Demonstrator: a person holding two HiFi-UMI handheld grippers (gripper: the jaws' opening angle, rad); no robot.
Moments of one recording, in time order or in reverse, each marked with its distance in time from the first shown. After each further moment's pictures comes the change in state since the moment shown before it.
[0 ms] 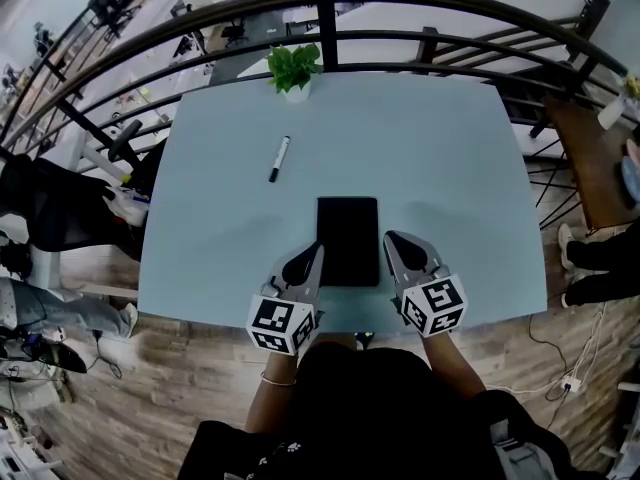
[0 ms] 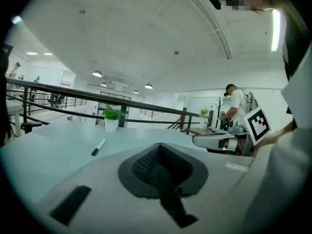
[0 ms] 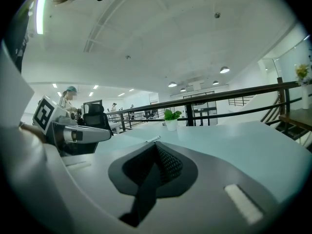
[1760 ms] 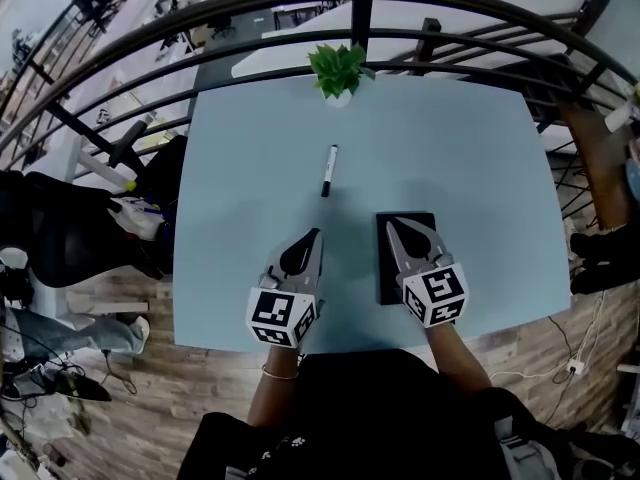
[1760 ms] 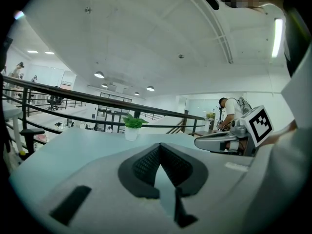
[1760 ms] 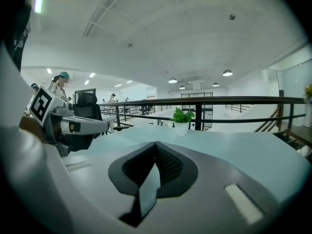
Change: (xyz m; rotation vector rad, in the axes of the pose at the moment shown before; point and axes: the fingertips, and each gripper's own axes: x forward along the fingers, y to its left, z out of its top) left arm -0.027 0.174 0.051 0.000 -0.033 -0.016; right arm 0.148 0.085 0.040 -0.094 0.063 -0.083
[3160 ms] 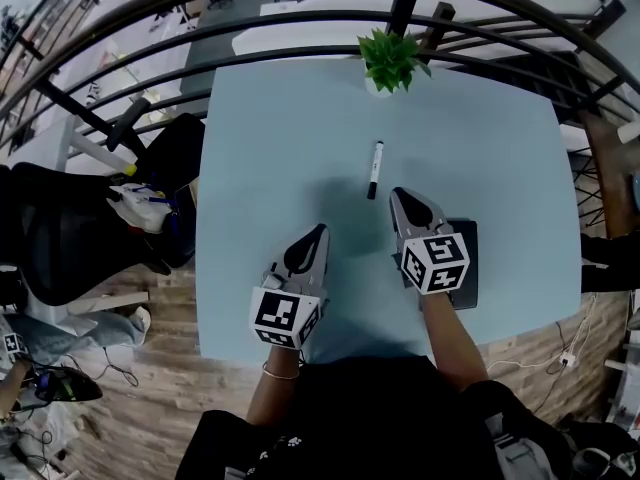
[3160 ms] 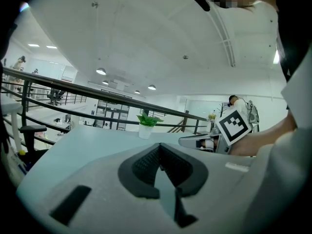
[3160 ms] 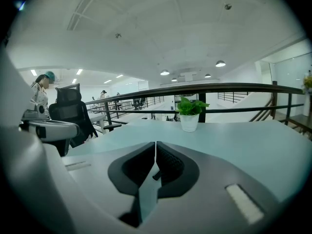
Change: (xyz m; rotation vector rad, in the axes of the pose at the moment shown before) left arm -0.023 0.120 -0.004 -0.031 0.004 -0.028; right arm 0.146 0.037 0.001 0.087 0.075 -0.089
